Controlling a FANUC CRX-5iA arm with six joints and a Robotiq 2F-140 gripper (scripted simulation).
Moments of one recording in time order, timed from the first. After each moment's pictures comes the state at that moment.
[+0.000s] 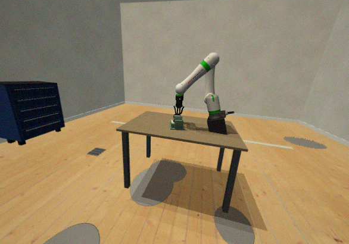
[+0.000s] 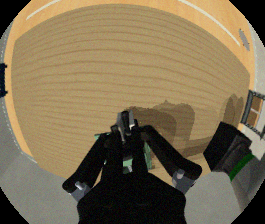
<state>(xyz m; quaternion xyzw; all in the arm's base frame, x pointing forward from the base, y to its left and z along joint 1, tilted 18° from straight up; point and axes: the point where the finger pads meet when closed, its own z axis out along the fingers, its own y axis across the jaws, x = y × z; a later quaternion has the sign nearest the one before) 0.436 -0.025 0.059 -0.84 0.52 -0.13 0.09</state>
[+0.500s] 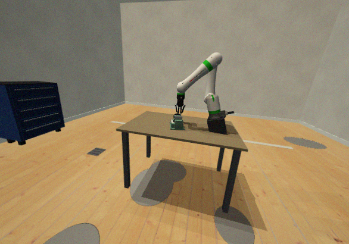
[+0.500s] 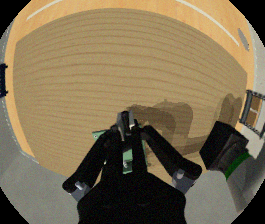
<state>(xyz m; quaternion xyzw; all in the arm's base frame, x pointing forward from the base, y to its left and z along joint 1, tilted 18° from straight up) 0.419 -0.032 0.072 -0.84 0.52 -0.13 0.09</state>
